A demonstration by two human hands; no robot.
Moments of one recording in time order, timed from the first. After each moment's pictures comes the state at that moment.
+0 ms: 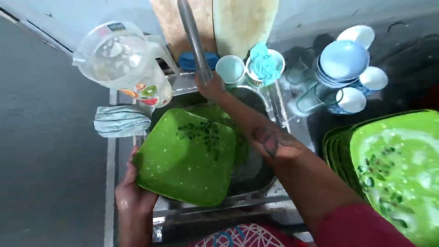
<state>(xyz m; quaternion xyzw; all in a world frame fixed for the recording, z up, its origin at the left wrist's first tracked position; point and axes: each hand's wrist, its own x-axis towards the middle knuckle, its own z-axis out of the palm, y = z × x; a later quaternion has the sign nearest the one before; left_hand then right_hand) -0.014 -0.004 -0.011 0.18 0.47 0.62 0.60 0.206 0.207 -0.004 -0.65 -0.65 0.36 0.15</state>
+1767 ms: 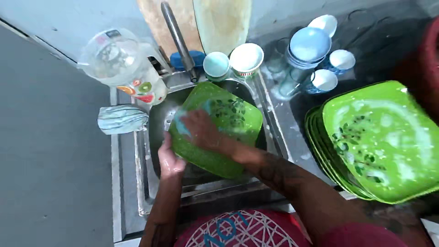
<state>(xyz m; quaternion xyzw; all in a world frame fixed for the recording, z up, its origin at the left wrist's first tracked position) 0.057 0.012 -0.032 0.13 0.40 0.59 0.69 0.186 0.052 -0.072 -0.47 -0.81 0.10 0.34</state>
